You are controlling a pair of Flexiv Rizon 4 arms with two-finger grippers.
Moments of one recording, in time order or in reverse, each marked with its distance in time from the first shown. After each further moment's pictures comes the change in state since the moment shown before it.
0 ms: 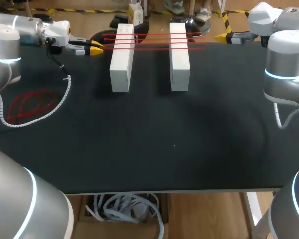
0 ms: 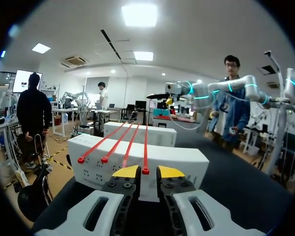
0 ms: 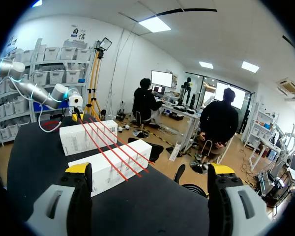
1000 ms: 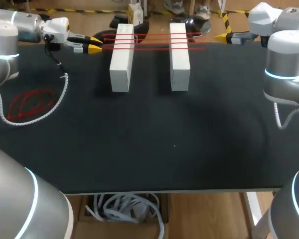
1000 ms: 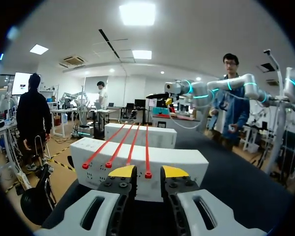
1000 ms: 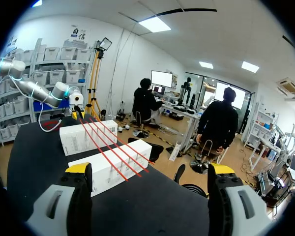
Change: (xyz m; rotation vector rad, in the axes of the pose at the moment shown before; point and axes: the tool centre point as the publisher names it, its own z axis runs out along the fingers) left arm -0.003 -0.008 -0.005 -0.018 0.004 0.017; right arm 0.000 0.000 0.000 0.000 0.000 0.000
